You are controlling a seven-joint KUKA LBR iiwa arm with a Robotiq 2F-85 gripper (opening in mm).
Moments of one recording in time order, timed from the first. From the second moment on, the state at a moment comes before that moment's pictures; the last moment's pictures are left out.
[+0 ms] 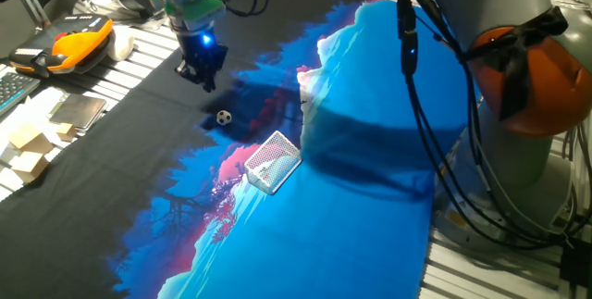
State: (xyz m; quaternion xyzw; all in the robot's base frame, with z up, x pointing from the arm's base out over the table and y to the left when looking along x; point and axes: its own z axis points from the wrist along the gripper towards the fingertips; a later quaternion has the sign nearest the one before) arm 0.622 0.005 0.087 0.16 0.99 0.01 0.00
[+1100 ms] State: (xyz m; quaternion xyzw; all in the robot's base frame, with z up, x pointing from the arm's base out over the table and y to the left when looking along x) arm 0.596 0.023 0.027 0.21 0.98 0.01 0.01
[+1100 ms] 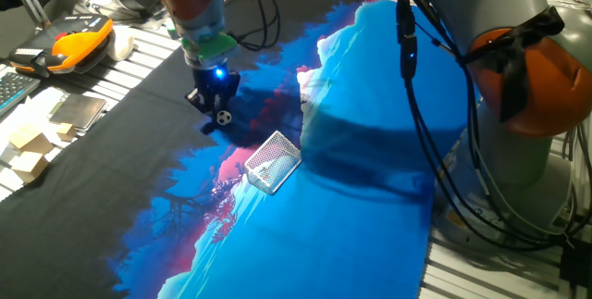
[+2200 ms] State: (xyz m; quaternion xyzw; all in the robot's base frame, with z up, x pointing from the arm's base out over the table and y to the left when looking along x) arm 0.557 0.057 0.034 0.20 0.98 0.03 -0.01
